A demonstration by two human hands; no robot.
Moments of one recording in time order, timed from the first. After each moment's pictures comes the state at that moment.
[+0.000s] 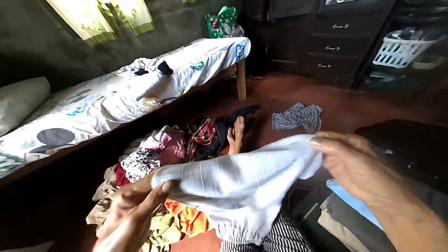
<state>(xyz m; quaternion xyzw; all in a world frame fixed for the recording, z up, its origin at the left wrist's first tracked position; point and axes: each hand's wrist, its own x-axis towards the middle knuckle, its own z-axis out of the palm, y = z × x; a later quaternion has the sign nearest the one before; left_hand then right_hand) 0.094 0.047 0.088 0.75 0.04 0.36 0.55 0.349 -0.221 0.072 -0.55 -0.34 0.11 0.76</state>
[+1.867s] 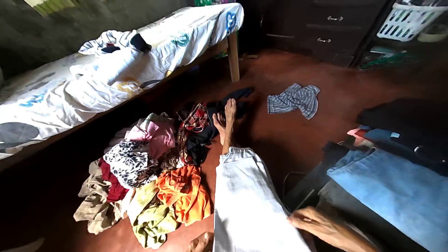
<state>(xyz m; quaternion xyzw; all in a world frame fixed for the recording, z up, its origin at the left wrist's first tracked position) 0.032 0.012 -0.161 0.57 0.33 -0.01 0.75 0.321 -0.274 -0.122 -0.75 -0.30 0.46 0.36</state>
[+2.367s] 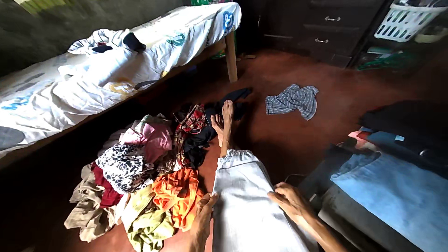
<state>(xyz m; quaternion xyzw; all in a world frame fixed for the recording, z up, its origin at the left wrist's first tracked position) 0.161 0.032 -0.153 0.56 0.44 0.13 0.69 0.327 -0.196 -0.132 -0.86 -0.26 0.26 0.36</state>
